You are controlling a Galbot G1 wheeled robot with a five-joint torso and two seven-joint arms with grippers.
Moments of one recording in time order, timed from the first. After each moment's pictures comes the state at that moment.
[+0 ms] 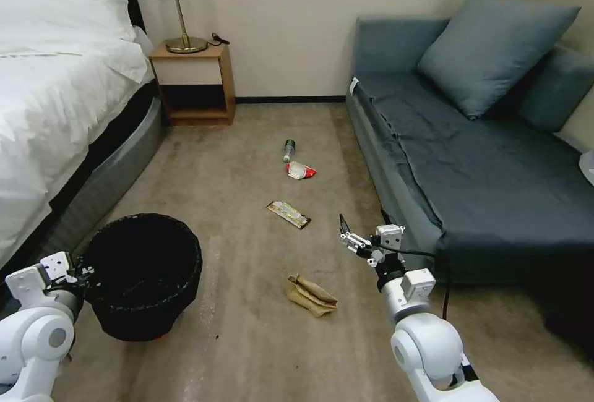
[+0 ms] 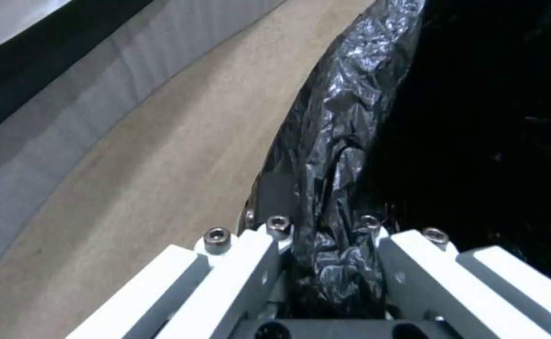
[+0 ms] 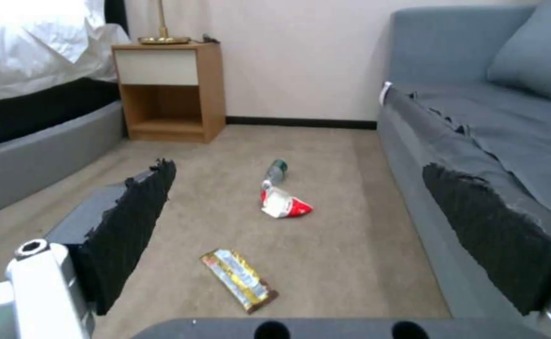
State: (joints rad) left arm 1.44 -1.14 -0.93 -2.05 -0.83 0.74 -0.49; right arm -1.36 1.34 0.31 2.06 0.16 -0.15 0.11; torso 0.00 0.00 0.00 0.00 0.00
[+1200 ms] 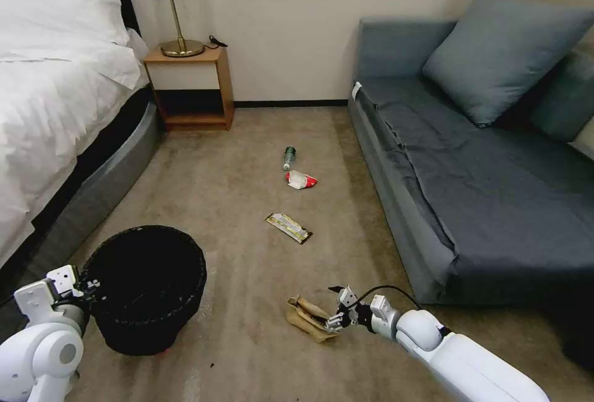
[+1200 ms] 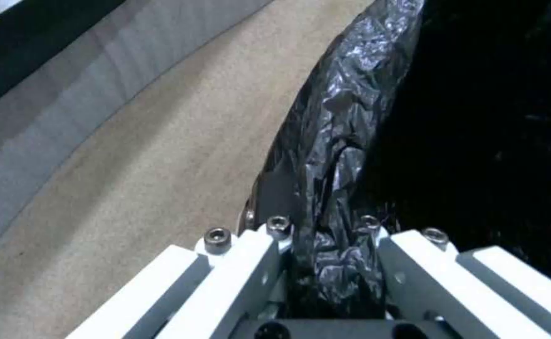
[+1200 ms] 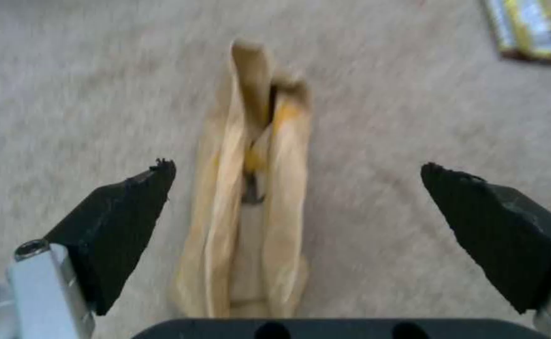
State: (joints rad) left arm 1.51 -1.22 -0.94 -2.11 -0.75 0.74 -0.48; right arm -0.85 0.96 -0.35 1.22 0.34 0.07 -0.41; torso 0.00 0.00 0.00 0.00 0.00
